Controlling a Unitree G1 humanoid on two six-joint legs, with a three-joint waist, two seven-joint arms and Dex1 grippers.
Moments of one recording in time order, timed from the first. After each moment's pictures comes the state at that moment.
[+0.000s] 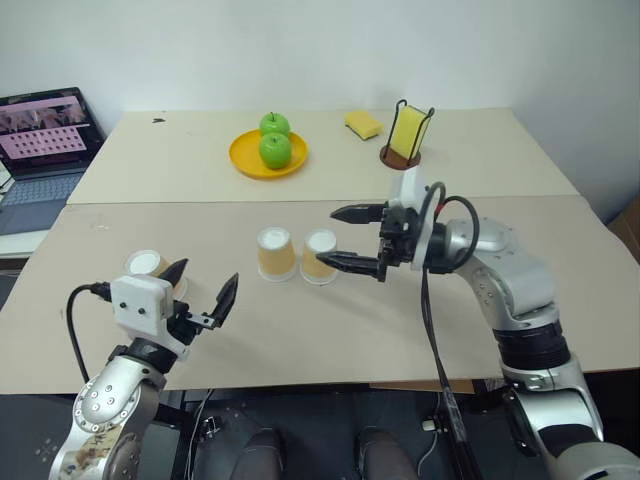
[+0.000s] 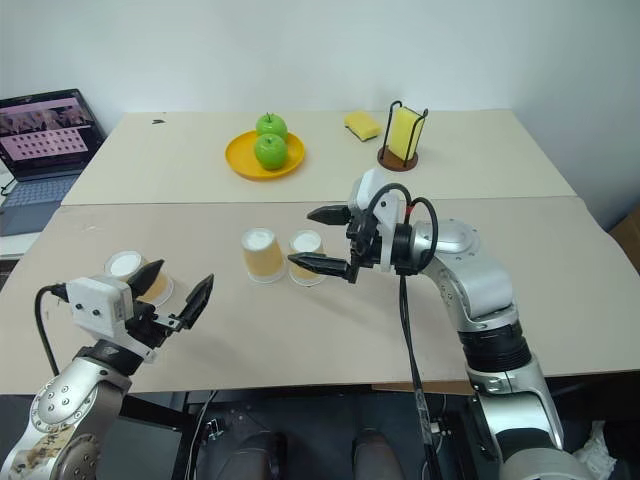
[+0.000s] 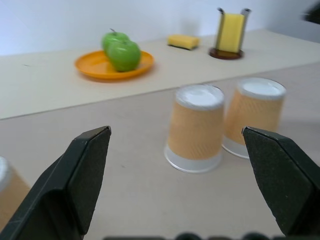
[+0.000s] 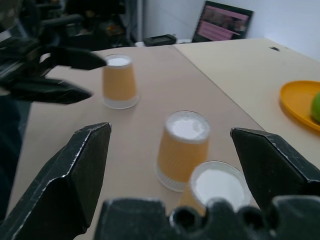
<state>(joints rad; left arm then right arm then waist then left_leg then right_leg) 0.22 0.31 0.26 -0.77 -0.36 0.40 -0.20 -0.70 -0.49 0.12 -0.16 0.42 0.56 1.05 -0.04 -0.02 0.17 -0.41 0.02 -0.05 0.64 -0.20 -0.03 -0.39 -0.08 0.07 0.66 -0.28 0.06</state>
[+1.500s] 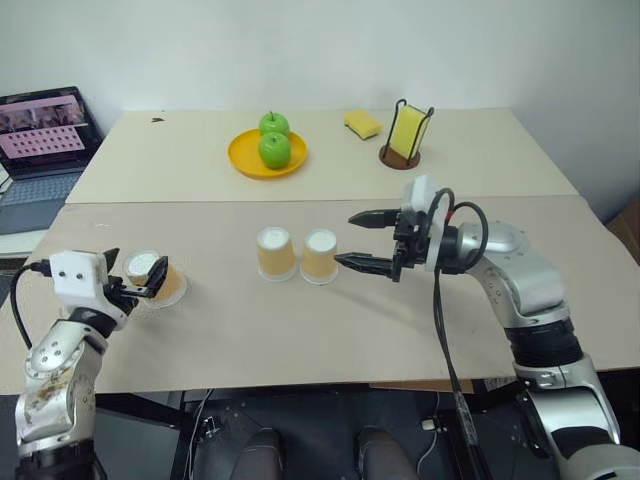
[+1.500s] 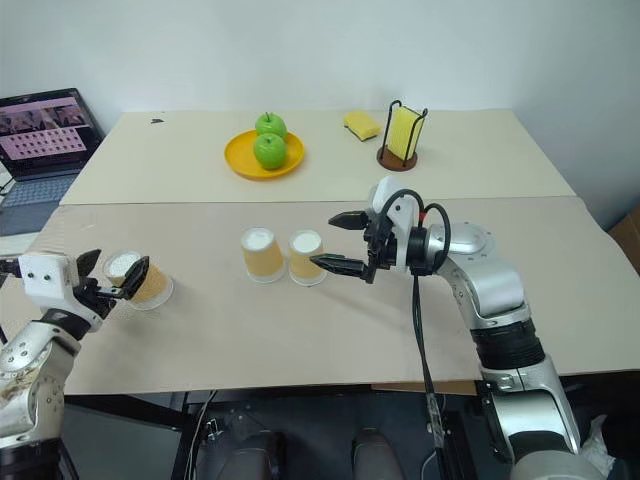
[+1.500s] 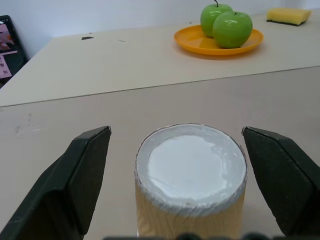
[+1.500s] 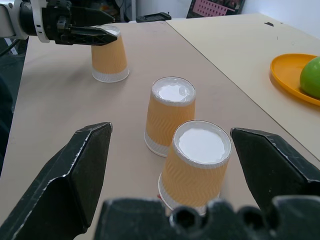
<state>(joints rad) -0.09 0.52 0.47 -0.09 -0.40 0.29 -0.45 -0.69 -0.53 0.11 -0.06 0.40 0.50 1.02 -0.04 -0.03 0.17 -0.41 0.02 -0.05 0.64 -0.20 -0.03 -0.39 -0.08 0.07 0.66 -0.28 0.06</state>
